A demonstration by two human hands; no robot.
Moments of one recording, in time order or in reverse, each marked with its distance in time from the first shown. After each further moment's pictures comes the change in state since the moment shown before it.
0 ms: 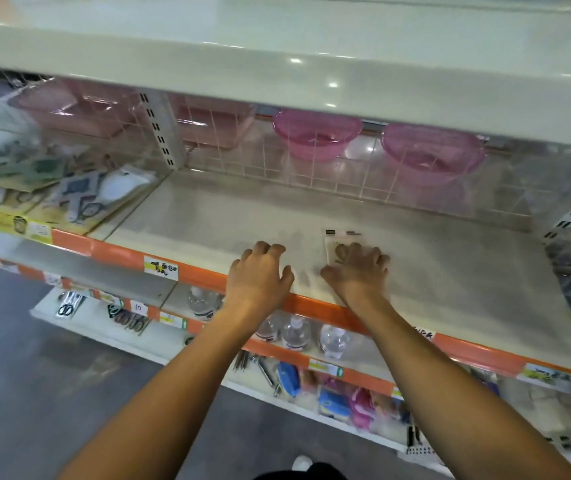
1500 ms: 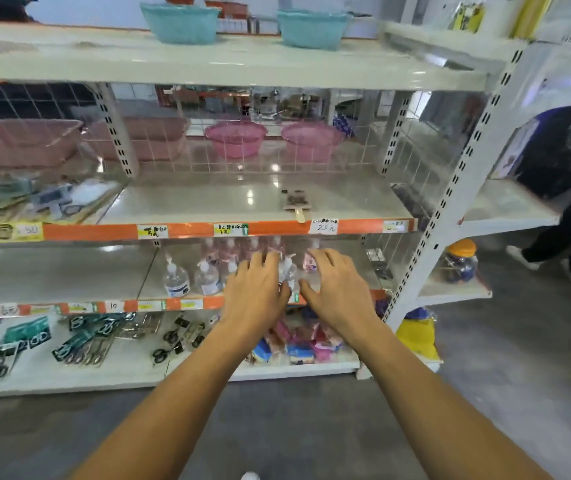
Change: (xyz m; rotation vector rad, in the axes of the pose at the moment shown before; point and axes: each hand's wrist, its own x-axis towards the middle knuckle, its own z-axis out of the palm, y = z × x) left_hand -0.301 -0.018 -0.066 -0.003 0.067 0.432; right_hand -0.403 0.040 -0.028 -0.102 0.356 -0.288
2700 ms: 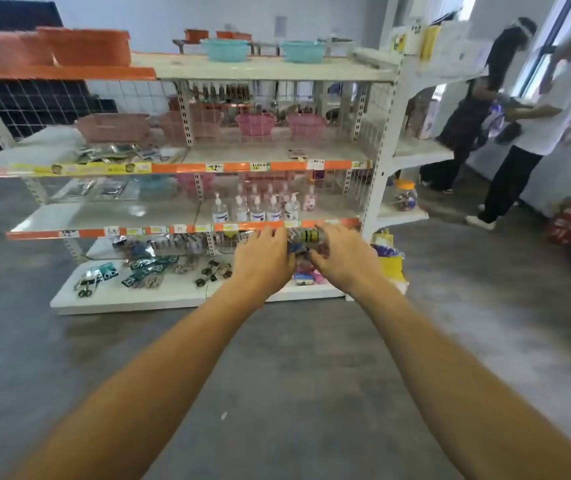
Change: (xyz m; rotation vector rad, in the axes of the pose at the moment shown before) left_hand -0.504 0.059 -0.203 0.080 -0.038 0.106; right_hand -0.489 -0.188 -0.151 -0.011 0.024 0.005
